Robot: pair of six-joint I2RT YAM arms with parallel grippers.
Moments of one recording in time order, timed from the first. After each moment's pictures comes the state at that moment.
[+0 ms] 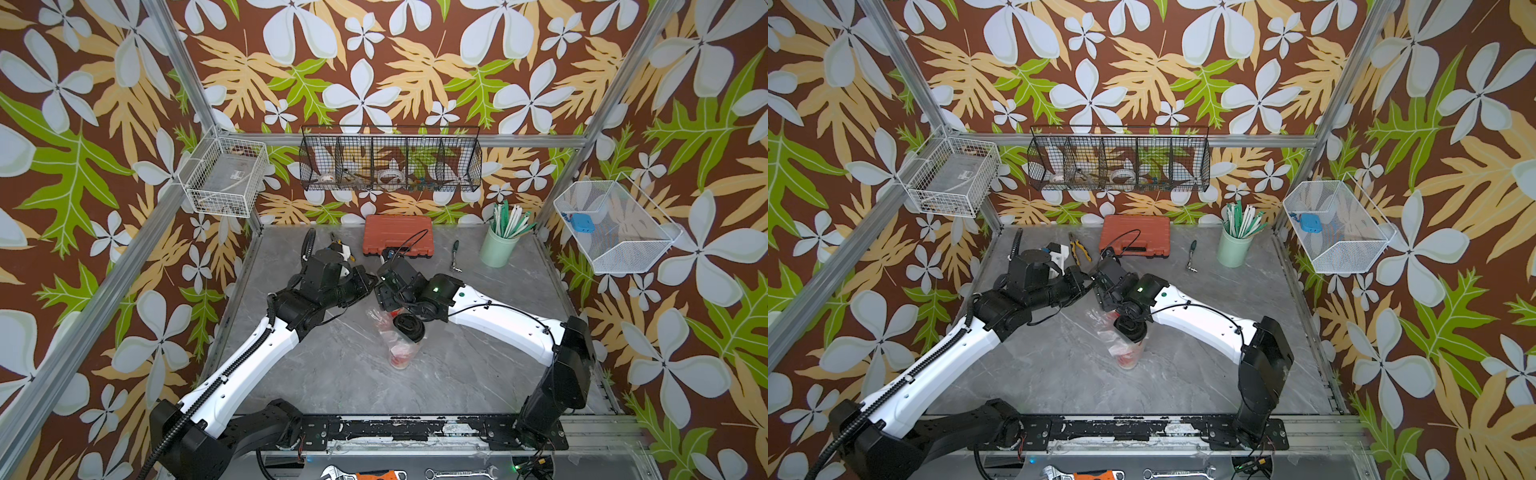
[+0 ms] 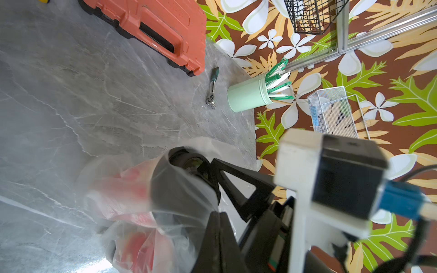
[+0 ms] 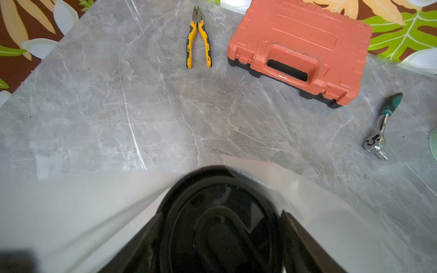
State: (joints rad) left arm -0.52 1.15 1.07 -0.42 0.23 -0.98; right arm 0.95 1.72 1.59 -0.71 0.36 0.39
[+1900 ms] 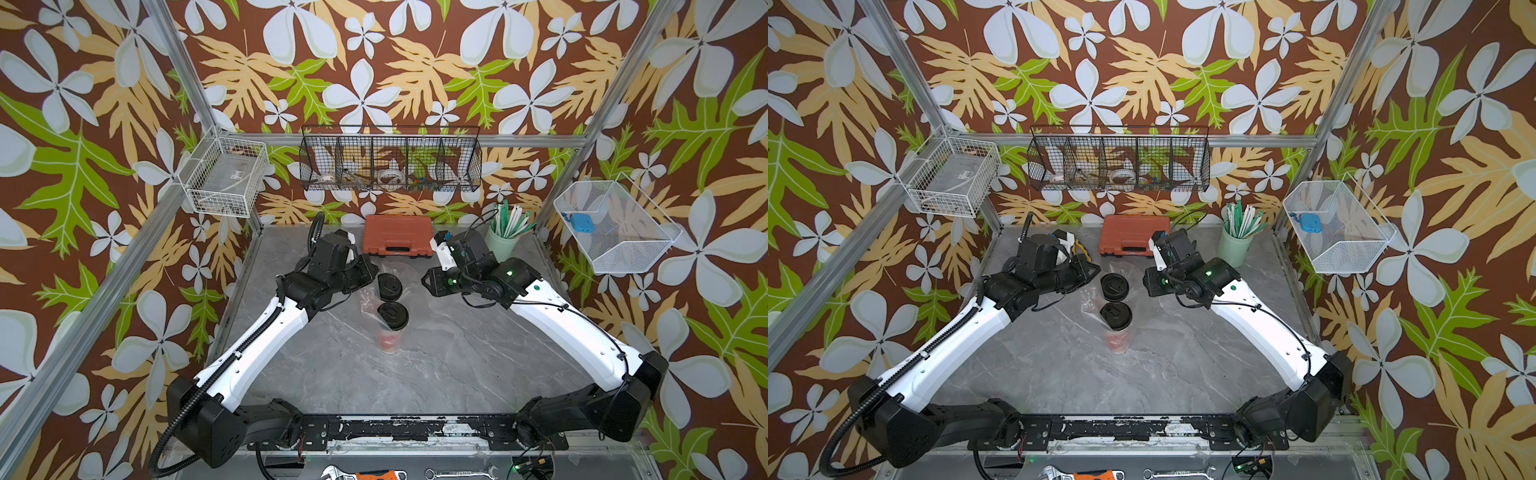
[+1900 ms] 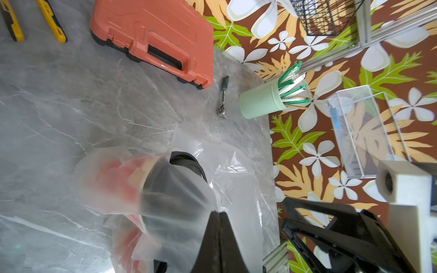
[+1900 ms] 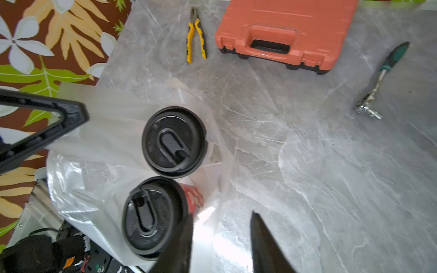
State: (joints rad) left arm -0.49 1.30 1.24 -0.52 0.21 -0.85; right arm 0.63 1.43 1.45 -0.84 -0.04 0.37
